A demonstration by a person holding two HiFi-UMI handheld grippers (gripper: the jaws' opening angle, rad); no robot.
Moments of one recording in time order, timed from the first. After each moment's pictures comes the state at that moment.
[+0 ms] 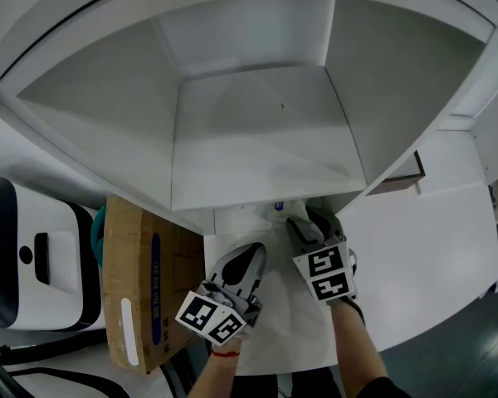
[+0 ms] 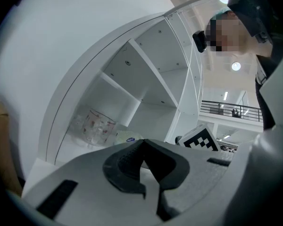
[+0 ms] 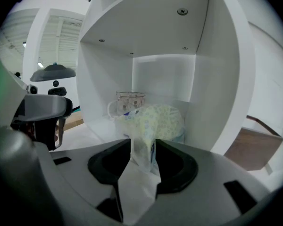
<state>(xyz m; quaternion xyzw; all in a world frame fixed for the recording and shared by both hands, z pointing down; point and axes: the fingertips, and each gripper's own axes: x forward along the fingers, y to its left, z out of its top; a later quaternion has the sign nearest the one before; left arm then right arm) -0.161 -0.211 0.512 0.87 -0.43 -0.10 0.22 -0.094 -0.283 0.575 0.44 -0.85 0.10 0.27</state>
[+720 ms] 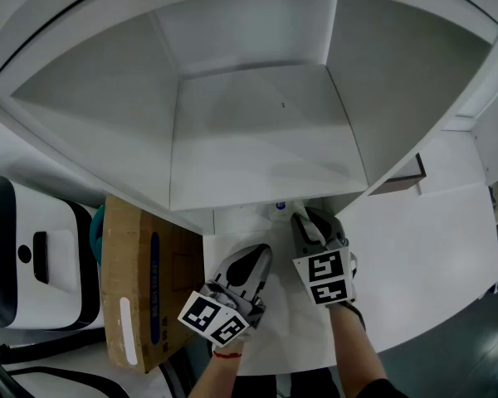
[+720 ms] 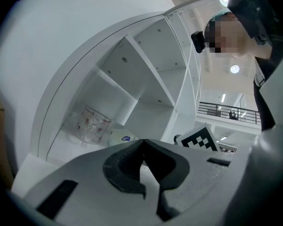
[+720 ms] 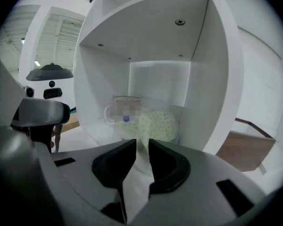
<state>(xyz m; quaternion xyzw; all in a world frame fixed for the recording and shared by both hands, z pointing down) -0.150 -0.209 0.511 0.87 -0.42 -0.11 0.22 -0.089 -0.286 0.565 0.46 -0.84 0.09 0.26</state>
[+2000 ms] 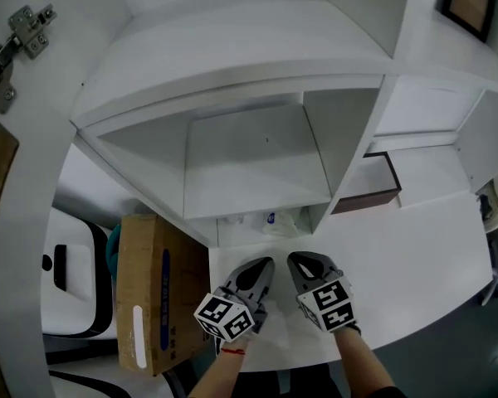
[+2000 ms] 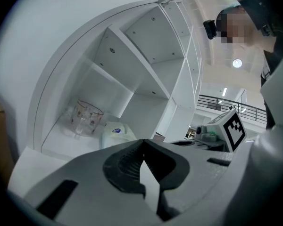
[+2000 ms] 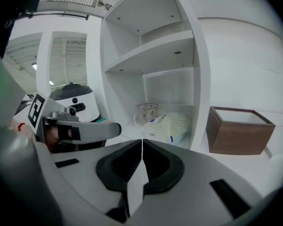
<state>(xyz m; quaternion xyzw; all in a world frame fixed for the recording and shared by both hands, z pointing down) -0.125 -0.195 0.510 0.88 -0.41 -0.06 0.24 -0.084 -0.205 0.528 0.38 -0.89 0.14 0.22</state>
